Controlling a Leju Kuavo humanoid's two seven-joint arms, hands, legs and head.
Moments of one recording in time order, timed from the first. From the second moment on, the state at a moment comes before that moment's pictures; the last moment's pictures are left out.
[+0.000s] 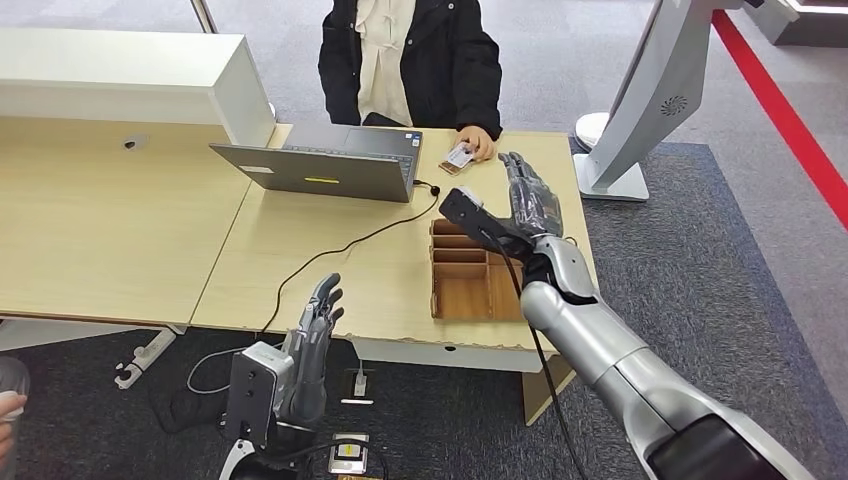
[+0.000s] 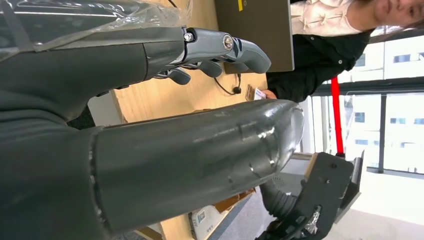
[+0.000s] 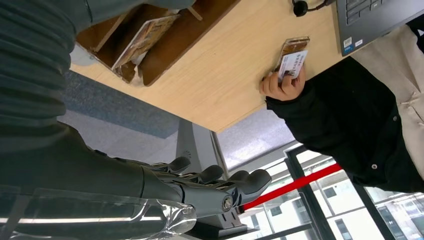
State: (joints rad) left arm -0.06 0.16 -0.84 -1.83 -0.13 0.63 -0.01; right arm -0.86 -0.08 0.87 -0.78 0.60 -0.34 0.27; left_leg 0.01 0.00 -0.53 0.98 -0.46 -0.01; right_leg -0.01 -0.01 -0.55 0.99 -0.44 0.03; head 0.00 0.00
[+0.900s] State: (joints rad) left arm -0.06 0.13 -0.81 -1.84 -0.15 0.55 0.01; right arm -0.82 -0.06 0.91 -0.78 0.75 -0.26 0.29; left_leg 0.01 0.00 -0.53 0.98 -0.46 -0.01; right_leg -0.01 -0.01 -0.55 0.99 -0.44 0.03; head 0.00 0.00
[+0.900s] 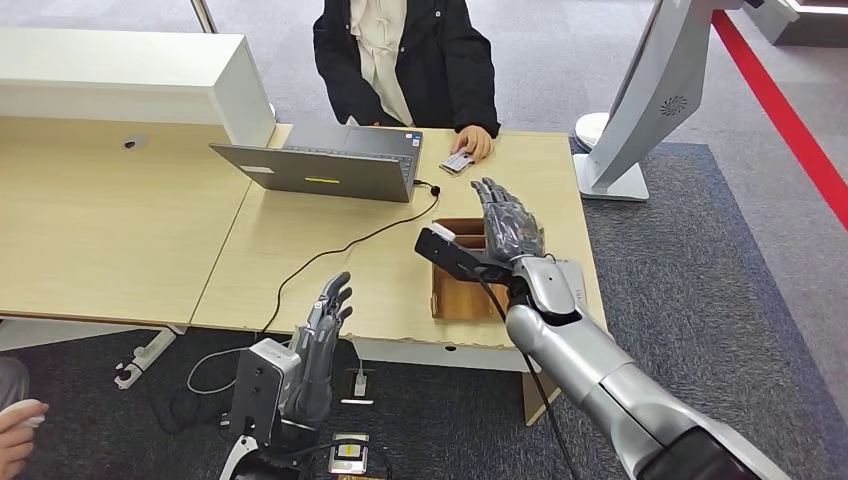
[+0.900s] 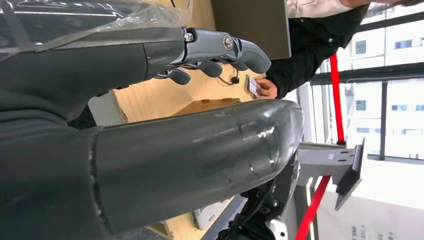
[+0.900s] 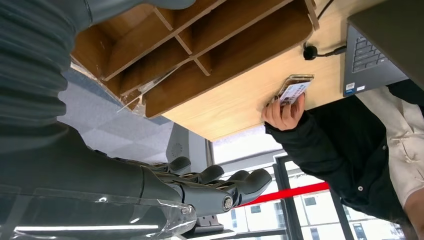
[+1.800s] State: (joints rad) left arm -0.05 0.11 -0.81 -1.84 -0.16 0.55 -0.01; right arm -0.81 -0.11 0.91 -0.74 0.88 -0.37 0.41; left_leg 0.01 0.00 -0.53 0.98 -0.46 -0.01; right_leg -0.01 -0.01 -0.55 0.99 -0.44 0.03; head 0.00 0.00
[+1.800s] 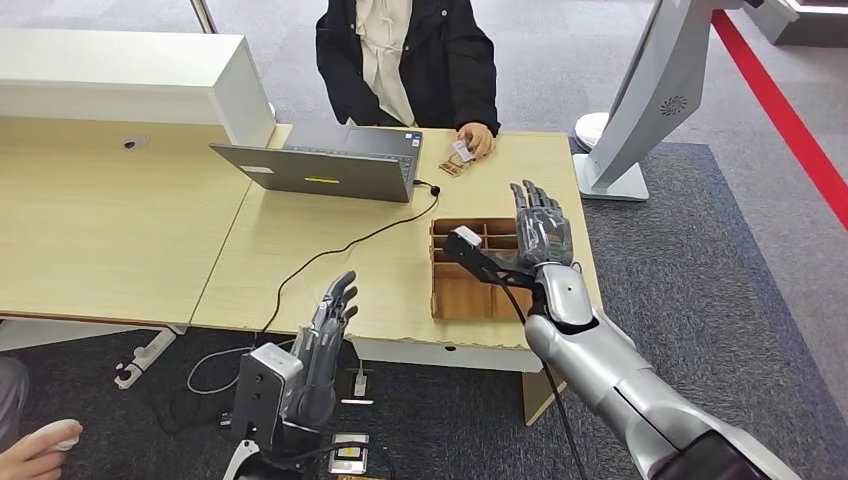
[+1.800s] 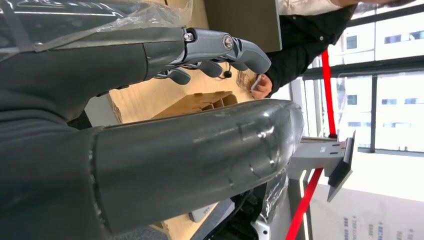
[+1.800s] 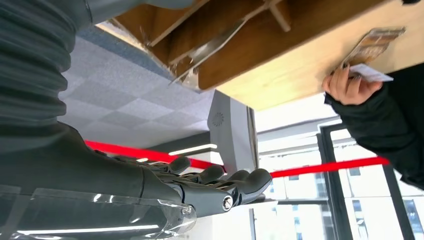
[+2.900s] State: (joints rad) left arm -0.07 0.13 -0.81 -1.84 -0.14 0.53 0.02; right arm -0.83 -0.10 0.89 -0.69 0.96 -0.34 0.39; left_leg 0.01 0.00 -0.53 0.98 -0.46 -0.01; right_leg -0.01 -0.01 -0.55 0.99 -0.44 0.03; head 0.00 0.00
